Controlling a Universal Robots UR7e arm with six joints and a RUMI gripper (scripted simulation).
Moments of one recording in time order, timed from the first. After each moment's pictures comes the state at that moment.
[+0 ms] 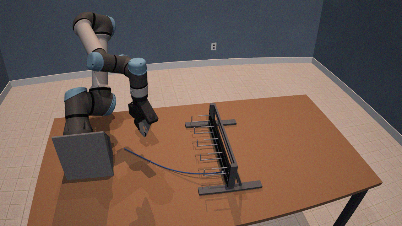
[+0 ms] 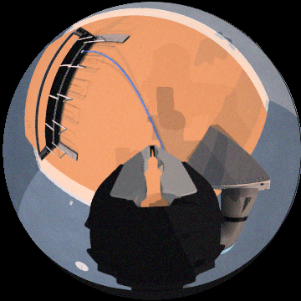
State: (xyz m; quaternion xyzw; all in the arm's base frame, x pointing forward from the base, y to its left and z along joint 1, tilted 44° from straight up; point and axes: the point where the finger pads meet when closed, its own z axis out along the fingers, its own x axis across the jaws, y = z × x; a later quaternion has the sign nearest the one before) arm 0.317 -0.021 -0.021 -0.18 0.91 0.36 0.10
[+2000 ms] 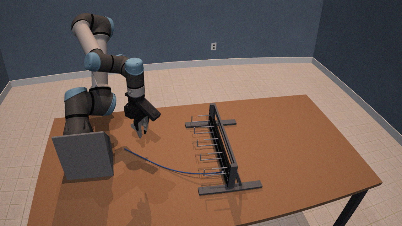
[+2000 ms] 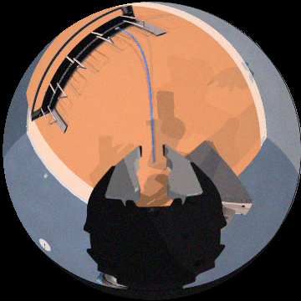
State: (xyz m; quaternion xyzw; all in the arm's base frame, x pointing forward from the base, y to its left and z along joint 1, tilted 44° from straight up) arm 0.309 -0.014 -0.015 -0.34 0.86 0.34 0.16
